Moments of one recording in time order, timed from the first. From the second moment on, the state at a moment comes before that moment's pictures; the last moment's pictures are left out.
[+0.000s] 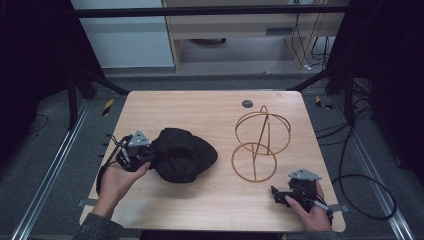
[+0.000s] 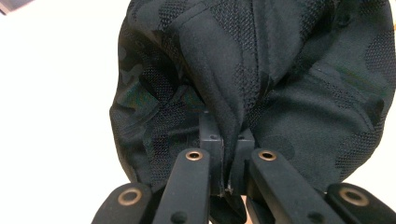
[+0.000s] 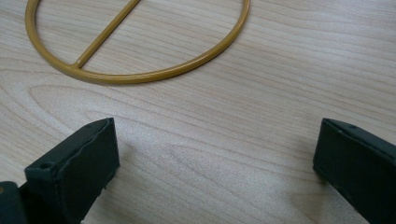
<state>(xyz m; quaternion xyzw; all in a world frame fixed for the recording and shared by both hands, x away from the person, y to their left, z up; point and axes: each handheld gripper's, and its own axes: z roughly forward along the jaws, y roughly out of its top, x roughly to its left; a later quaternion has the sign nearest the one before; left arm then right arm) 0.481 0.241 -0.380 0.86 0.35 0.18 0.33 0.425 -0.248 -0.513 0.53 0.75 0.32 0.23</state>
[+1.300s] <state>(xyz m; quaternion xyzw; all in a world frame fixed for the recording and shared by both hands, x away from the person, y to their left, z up) 0.416 0.234 -0.221 0.80 0.27 0.29 0.45 0.425 -0.248 -0.513 0.53 0.75 0.32 0.23</state>
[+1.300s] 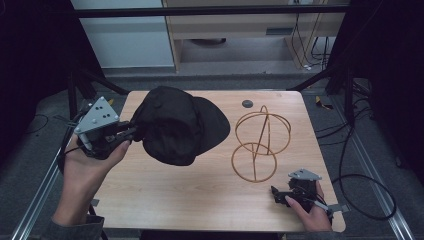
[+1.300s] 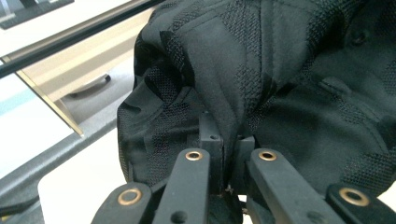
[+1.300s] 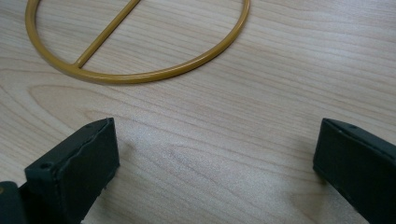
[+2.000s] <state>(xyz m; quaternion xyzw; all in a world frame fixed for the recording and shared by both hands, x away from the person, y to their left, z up) 0.431 0.169 -0.177 0.80 0.23 0.27 0.49 0.425 -0.248 -0.513 0.53 0.75 0.32 0.23</state>
